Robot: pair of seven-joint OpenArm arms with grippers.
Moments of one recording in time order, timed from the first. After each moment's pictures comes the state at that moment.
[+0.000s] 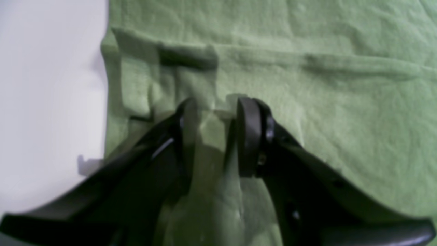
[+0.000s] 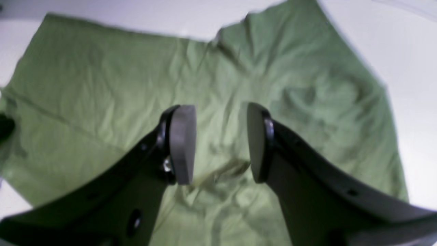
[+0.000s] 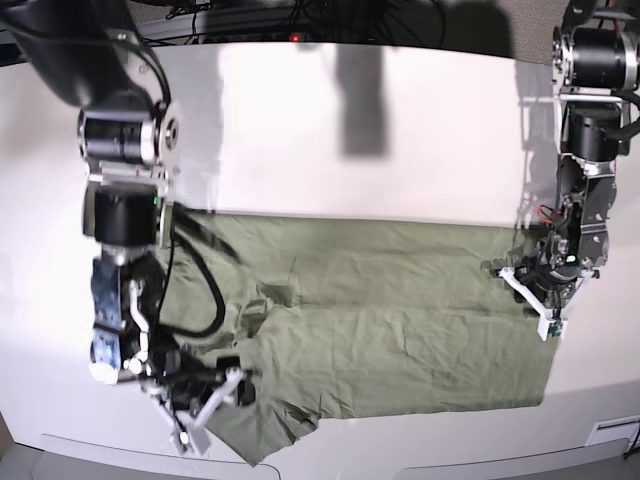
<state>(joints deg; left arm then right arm) -21.4 -16.0 1.4 50.4 -10.6 -8.2 25.5 35.5 7.9 5.7 60.5 14.5 32.2 -45.9</state>
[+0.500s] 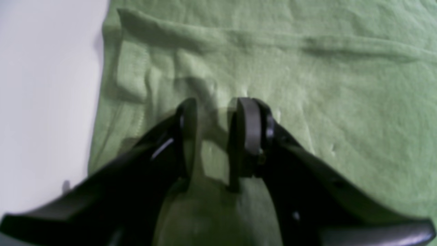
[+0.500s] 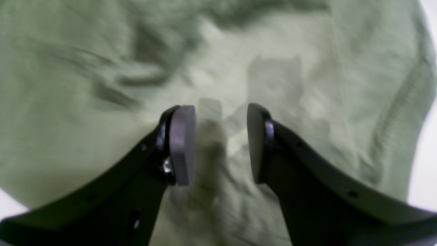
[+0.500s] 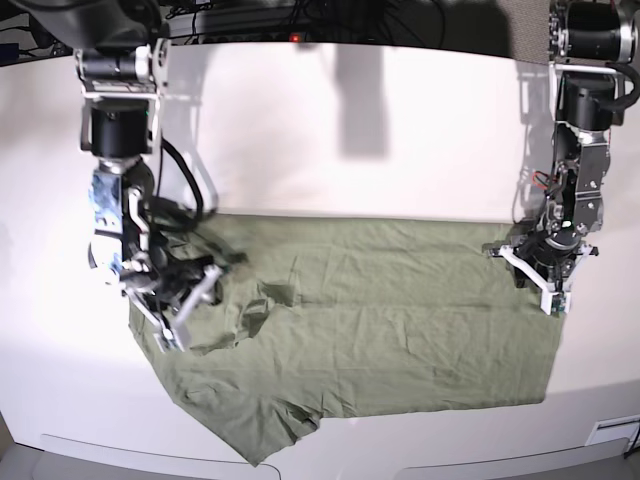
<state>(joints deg) -15.2 -16.0 1.3 51.2 -11.3 -8.4 16.8 19.1 12.8 5.7 62.6 8.4 30.2 -37.5</state>
